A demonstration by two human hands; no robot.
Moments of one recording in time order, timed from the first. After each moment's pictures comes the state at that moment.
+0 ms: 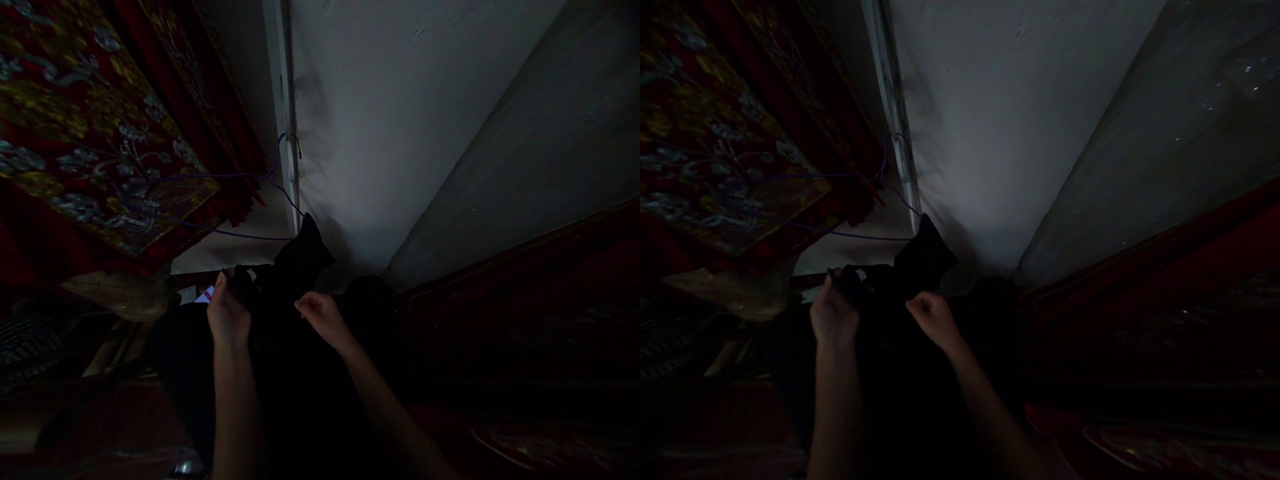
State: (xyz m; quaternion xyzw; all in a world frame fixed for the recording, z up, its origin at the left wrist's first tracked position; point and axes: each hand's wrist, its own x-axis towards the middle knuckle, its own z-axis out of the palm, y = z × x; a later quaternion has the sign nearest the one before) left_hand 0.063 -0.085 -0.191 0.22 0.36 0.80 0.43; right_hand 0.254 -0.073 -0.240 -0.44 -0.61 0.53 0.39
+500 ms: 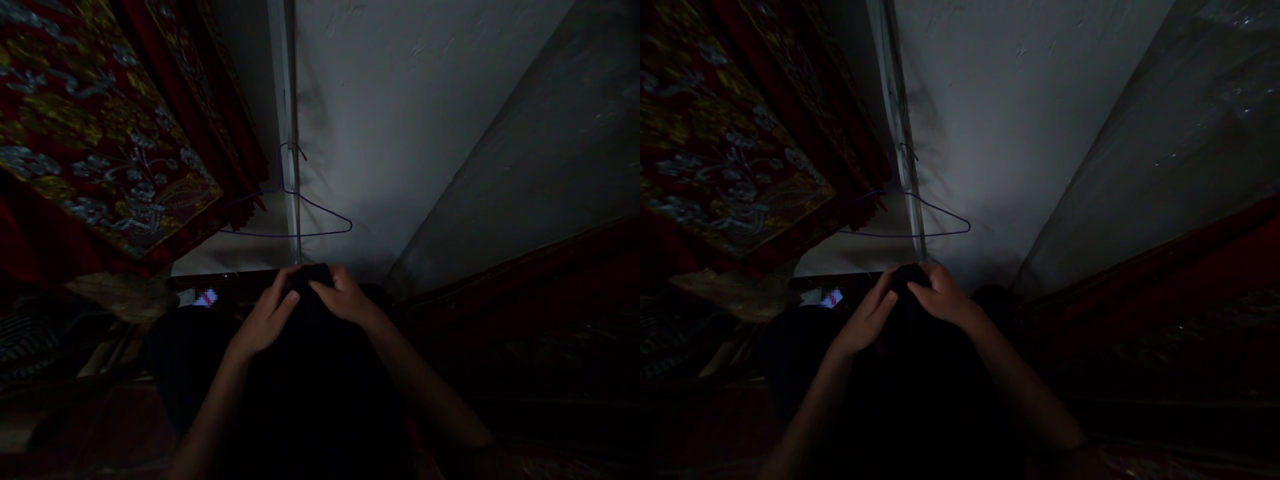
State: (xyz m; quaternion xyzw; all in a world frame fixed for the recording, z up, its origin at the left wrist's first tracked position) left_hand 0.105 -0.097 -0.151 0.70 0.45 0.43 0.33; right_hand 0.284 -0.039 -0.128 -0.28 -0.73 0.47 0.40
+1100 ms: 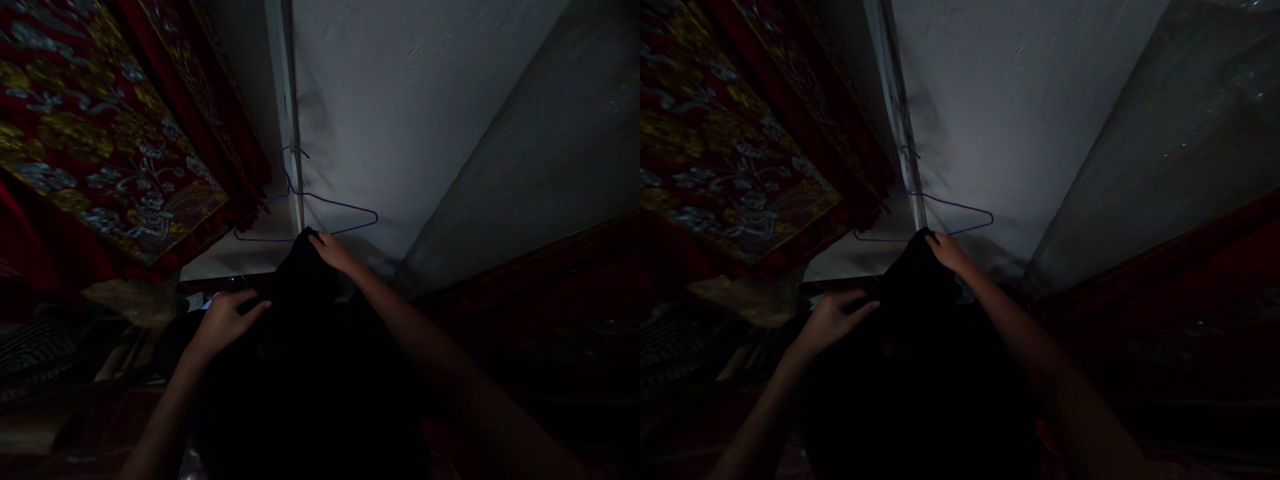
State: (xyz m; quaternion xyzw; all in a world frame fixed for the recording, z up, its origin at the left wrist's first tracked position) left_hand 0.017 -0.104 -0.153 0.75 0.60 0.24 0.13; right_hand 0.261 0.095 -0.192 -0.41 -0.76 0.31 0.39
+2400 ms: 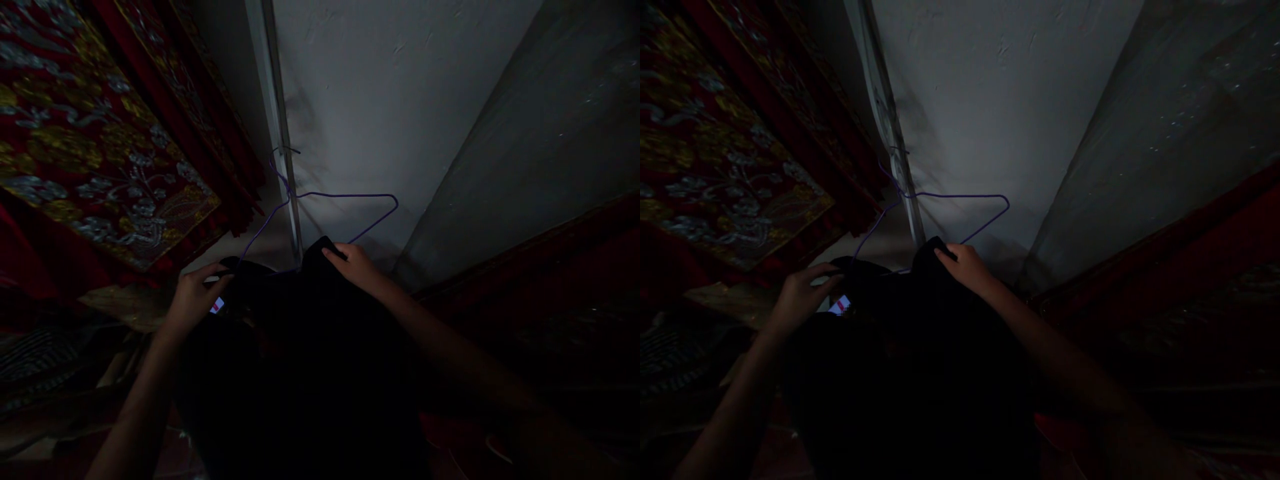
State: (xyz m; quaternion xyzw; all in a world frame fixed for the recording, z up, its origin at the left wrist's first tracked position) left_hand -0.029 -0.075 -0.125 0.68 0.63 0.36 0.11; right_hand 0.322 0.026 -0.165 -0.41 -0.76 0.31 0.40
